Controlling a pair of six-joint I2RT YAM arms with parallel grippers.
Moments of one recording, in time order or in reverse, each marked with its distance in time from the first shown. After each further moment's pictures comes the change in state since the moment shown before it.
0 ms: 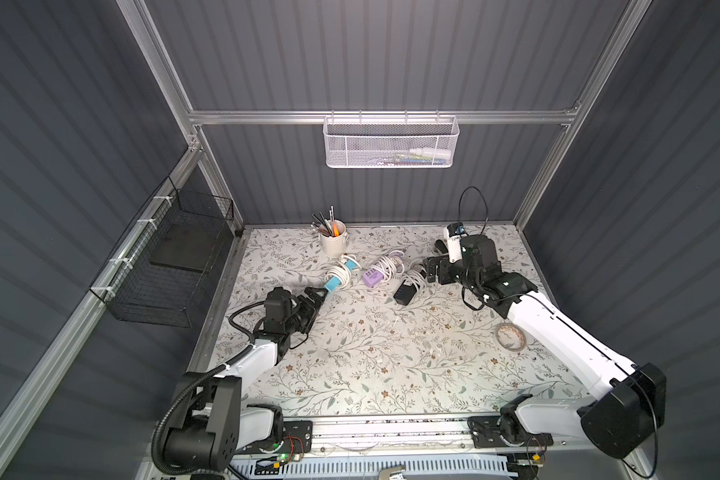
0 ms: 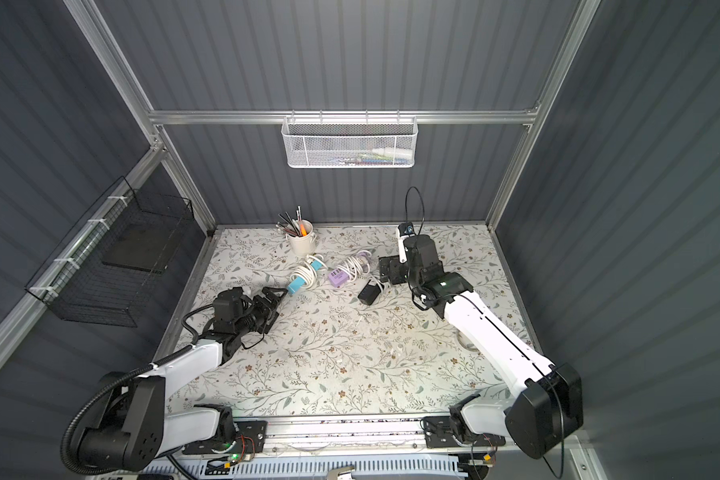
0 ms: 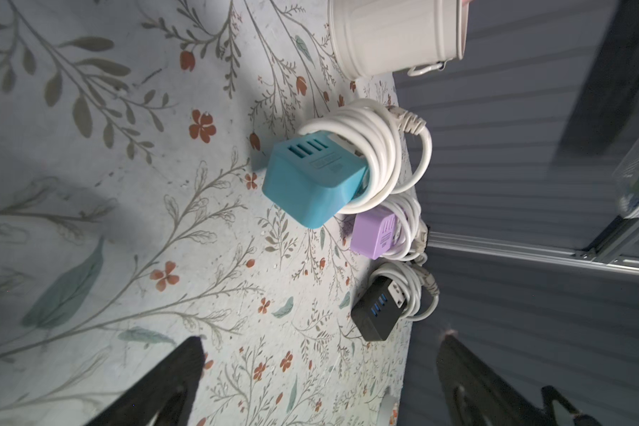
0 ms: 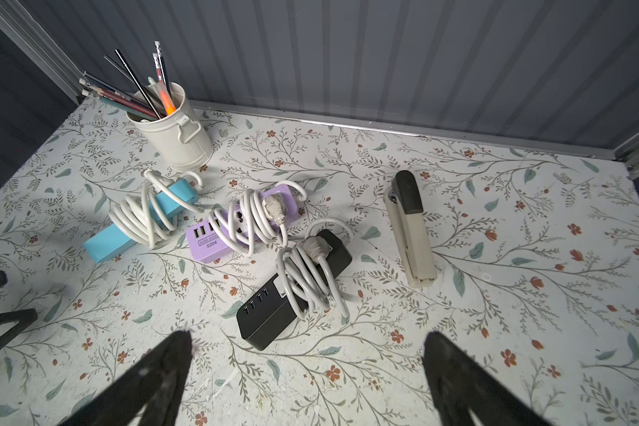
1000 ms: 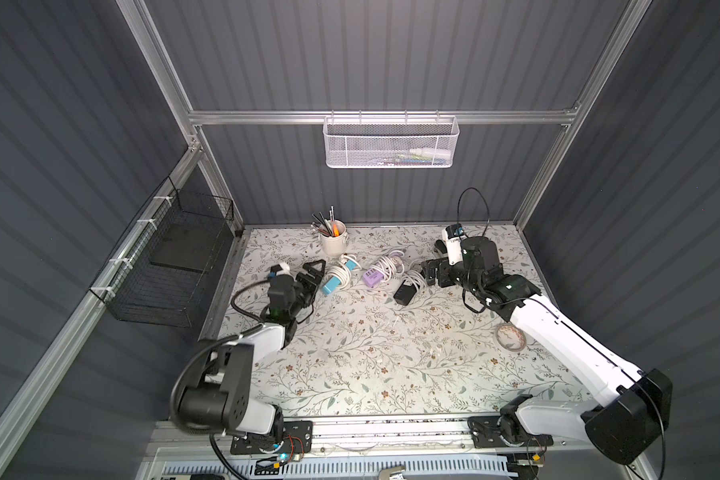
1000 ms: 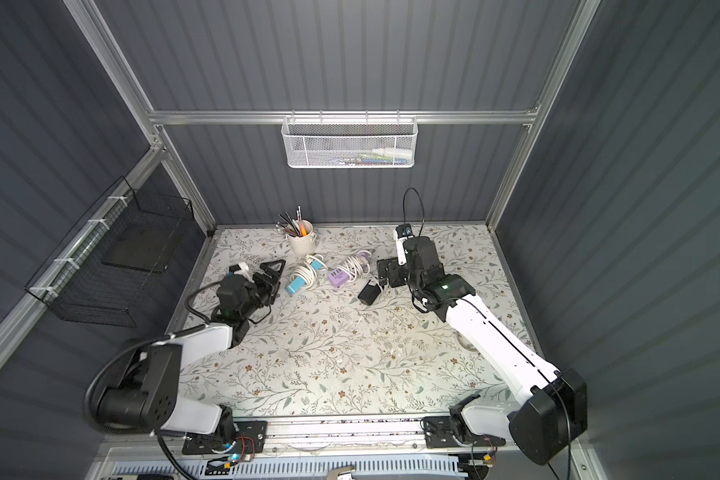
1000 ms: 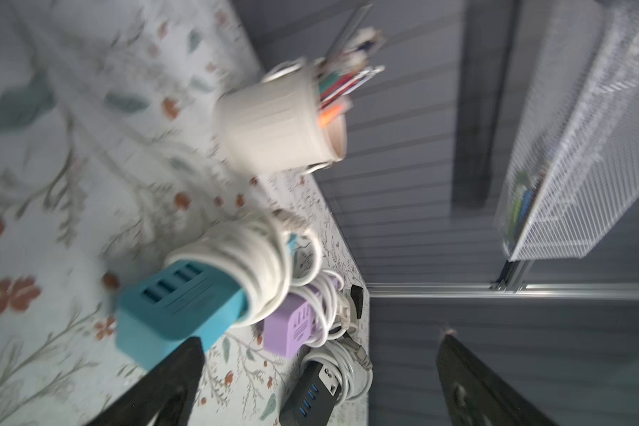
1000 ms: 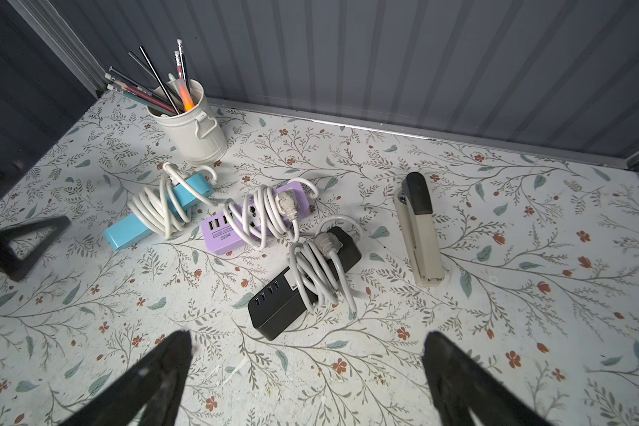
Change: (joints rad) left arm -0.044 0.013 0.233 0.054 -0.163 0.224; right arm 0.025 -0.040 0.000 -0.030 -0.024 -0.011
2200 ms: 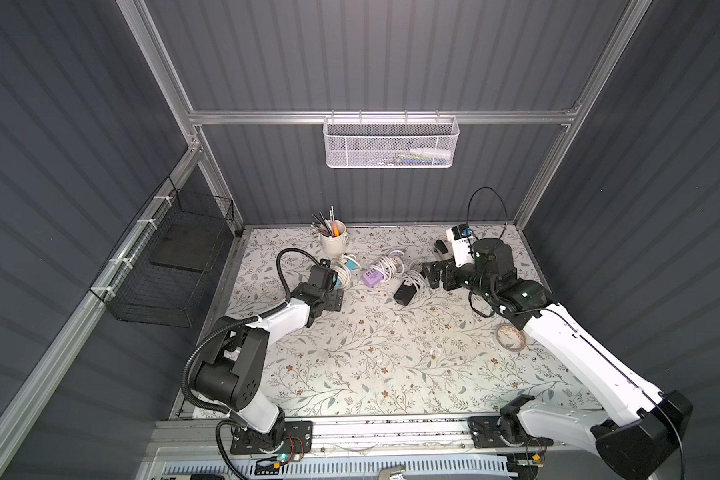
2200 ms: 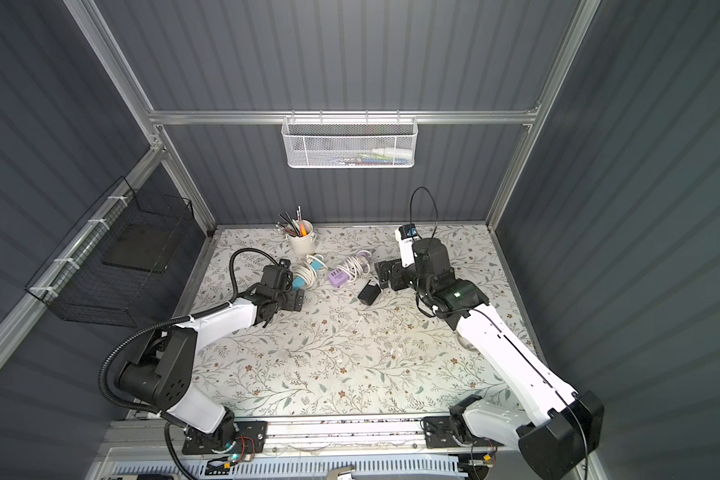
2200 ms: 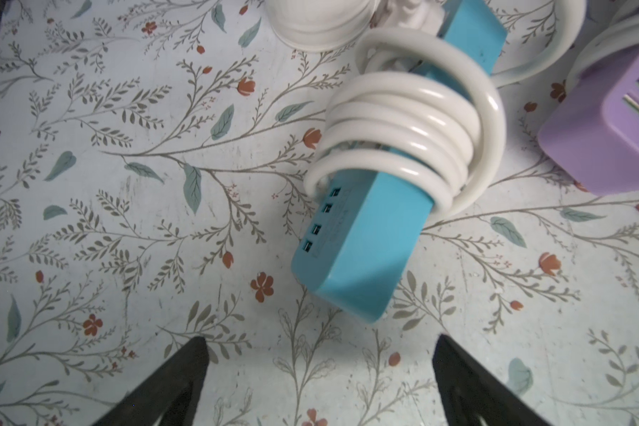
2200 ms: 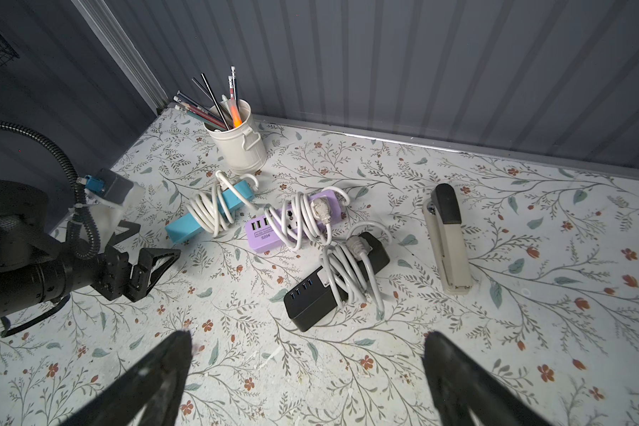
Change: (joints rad) left arm -0.216 0.279 0.227 -0.581 -0.462 0.923; right arm 0.000 -0.085 0.000 -0.026 -0.099 0.017
